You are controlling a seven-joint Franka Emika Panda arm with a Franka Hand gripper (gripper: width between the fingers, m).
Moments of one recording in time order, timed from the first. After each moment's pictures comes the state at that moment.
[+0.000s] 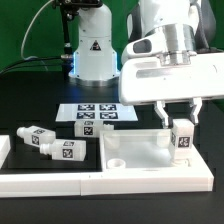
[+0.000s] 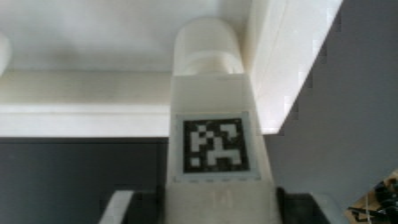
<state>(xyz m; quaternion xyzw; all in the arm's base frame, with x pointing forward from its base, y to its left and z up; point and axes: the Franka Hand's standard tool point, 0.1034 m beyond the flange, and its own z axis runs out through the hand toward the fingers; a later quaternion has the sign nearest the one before) 0.628 0.111 0.093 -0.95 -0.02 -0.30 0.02</state>
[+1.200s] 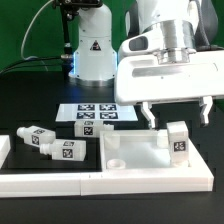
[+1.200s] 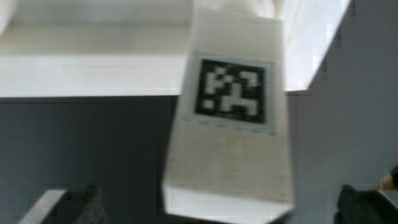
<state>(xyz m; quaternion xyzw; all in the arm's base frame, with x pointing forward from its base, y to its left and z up) 0.655 0.093 0.103 -0.96 0.00 -0.26 0.02</state>
